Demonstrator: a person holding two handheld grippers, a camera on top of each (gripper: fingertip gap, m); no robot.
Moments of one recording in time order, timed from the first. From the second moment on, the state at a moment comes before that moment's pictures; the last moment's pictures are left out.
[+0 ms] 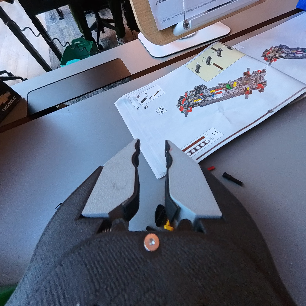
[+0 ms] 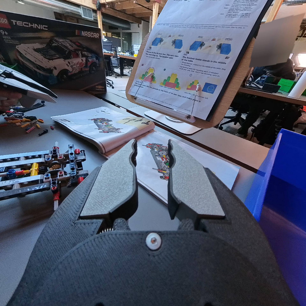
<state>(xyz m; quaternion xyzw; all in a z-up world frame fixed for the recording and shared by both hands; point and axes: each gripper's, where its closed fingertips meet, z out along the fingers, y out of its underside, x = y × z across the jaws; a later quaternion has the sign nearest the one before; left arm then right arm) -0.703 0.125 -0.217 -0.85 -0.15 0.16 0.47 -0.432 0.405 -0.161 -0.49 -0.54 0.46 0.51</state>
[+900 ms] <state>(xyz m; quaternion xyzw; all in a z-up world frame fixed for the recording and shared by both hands) -0.700 0.126 -0.219 -0.86 -0.14 0.15 0.47 -0.436 0.389 -0.175 -0.49 -0.58 0.47 0.45</state>
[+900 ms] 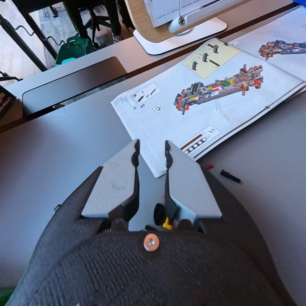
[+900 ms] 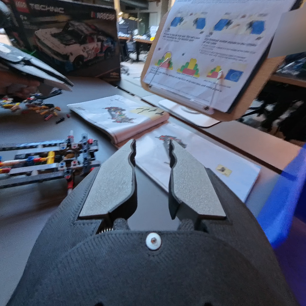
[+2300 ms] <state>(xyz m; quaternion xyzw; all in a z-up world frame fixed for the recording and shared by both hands) -0.460 0.050 -0.223 -0.73 0.46 0.45 0.23 -0.369 0.248 -0.189 -0.30 -0.74 0.60 -0.05</state>
